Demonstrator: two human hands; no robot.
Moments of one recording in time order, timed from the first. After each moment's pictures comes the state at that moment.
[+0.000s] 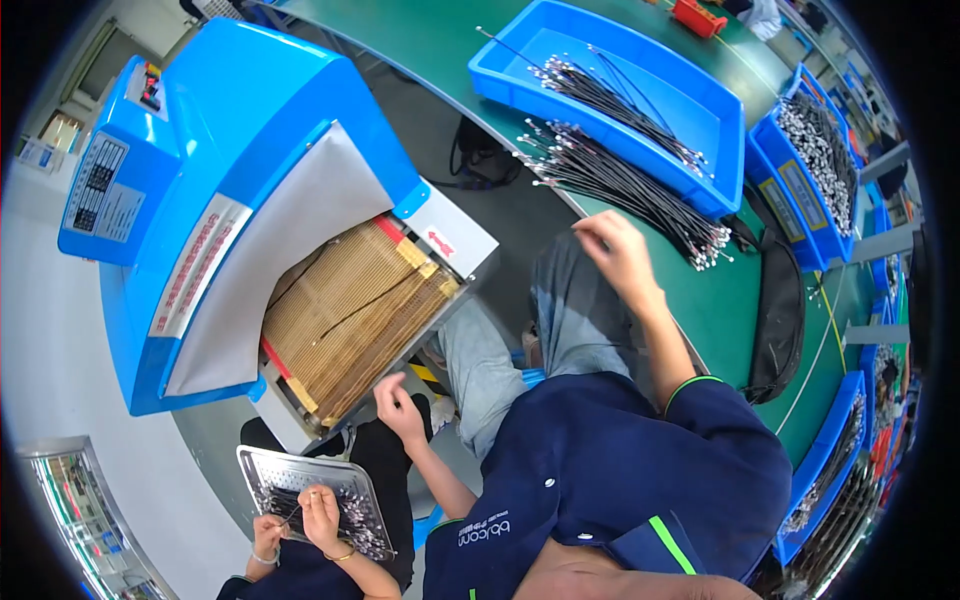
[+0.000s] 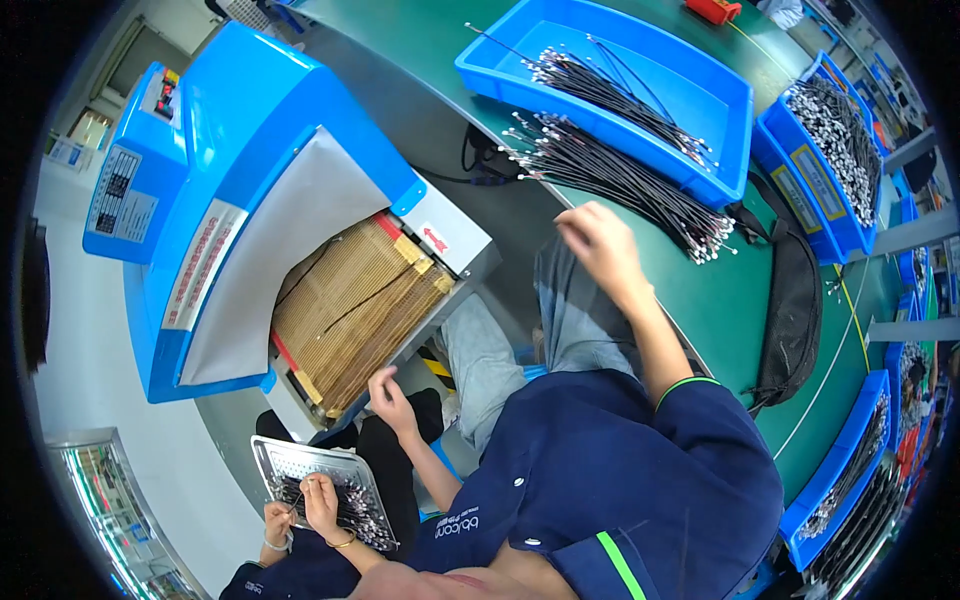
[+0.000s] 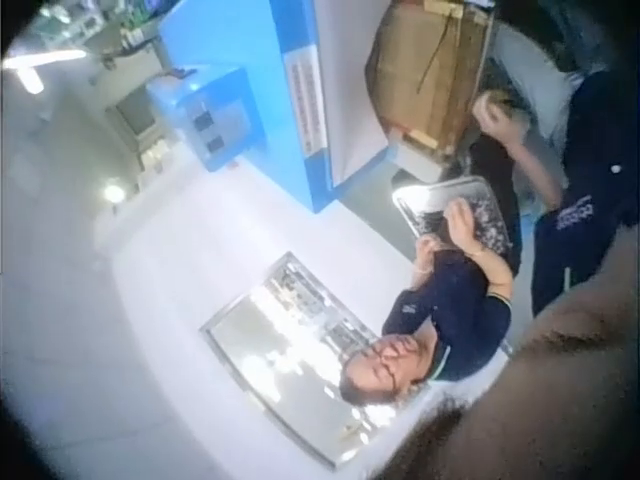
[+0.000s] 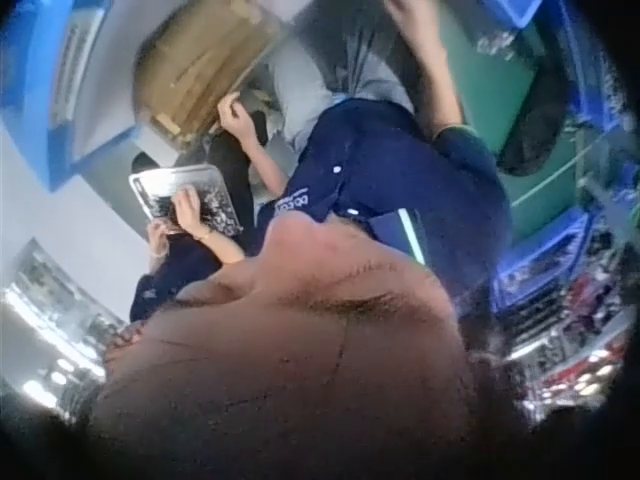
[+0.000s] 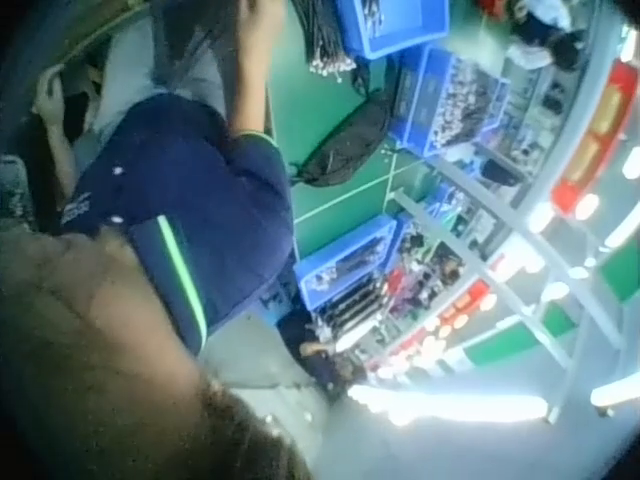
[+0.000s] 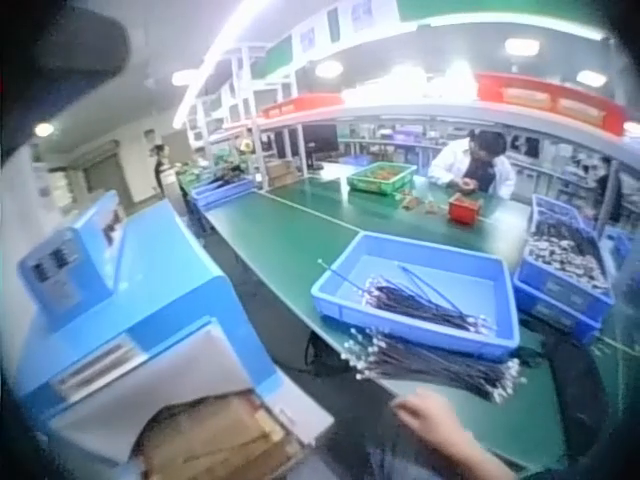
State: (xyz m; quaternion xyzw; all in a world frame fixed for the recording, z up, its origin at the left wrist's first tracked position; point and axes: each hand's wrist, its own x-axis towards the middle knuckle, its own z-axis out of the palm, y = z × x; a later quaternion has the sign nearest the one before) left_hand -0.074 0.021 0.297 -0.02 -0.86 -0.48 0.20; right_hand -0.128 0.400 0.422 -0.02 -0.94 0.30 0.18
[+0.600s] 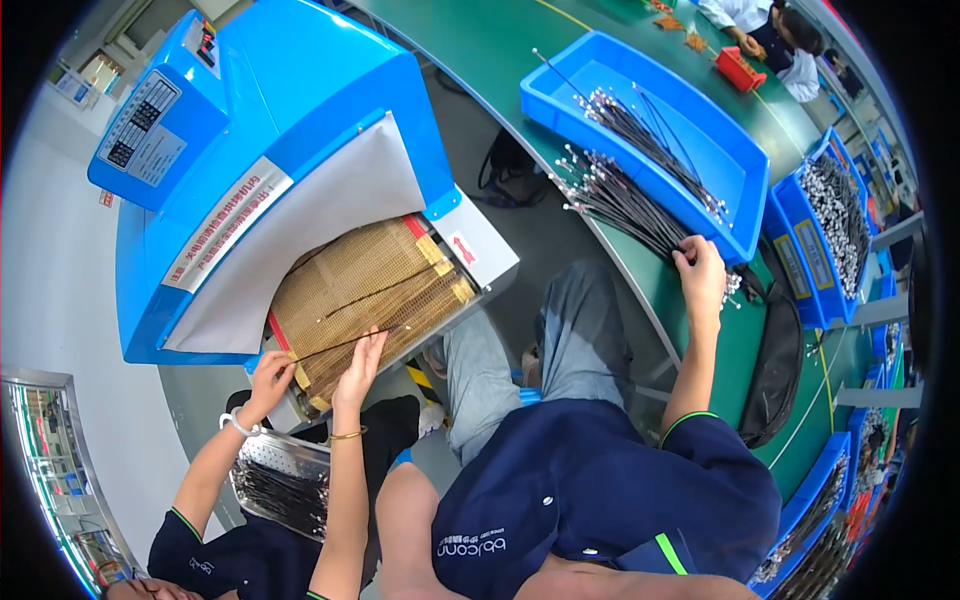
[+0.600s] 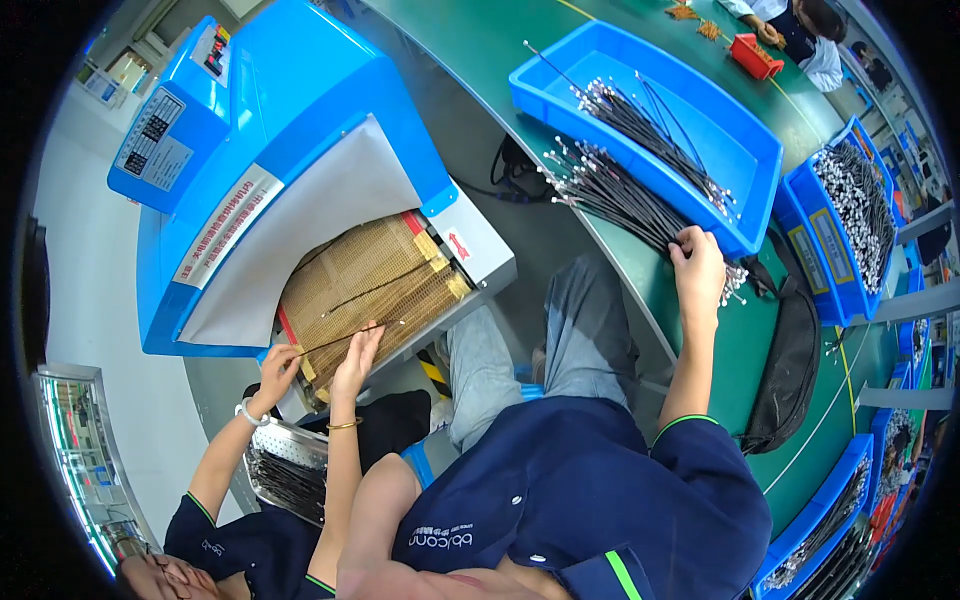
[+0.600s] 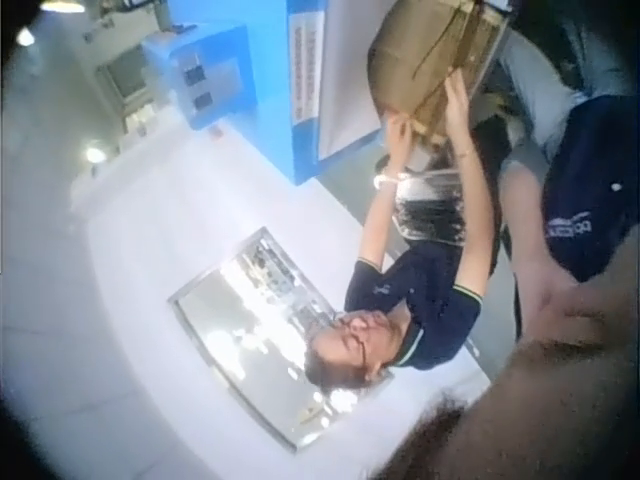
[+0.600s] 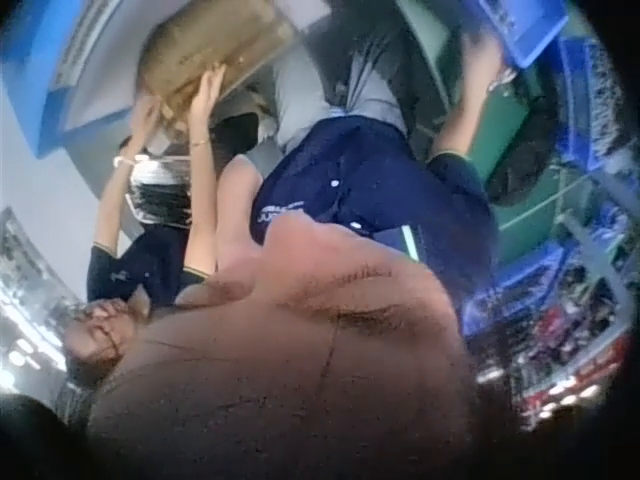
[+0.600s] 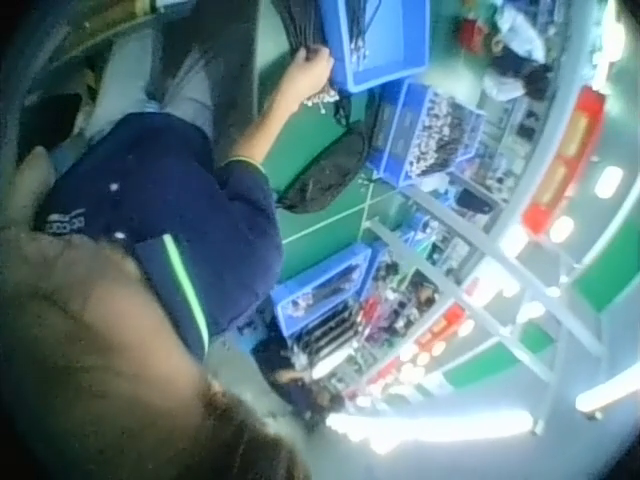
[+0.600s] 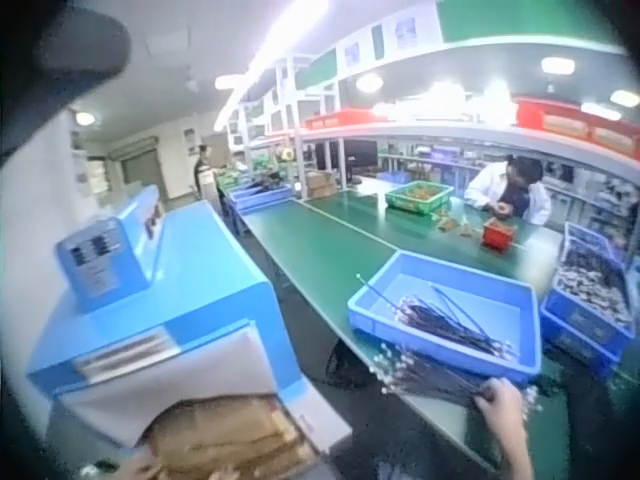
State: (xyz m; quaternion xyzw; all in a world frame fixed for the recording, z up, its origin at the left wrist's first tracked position) left_hand -0.140 -0.107 0.306 -0.37 -0.58 0.69 0.21; right_hand -0.107 0.433 0.459 -0.24 -0.94 0.14 0.21
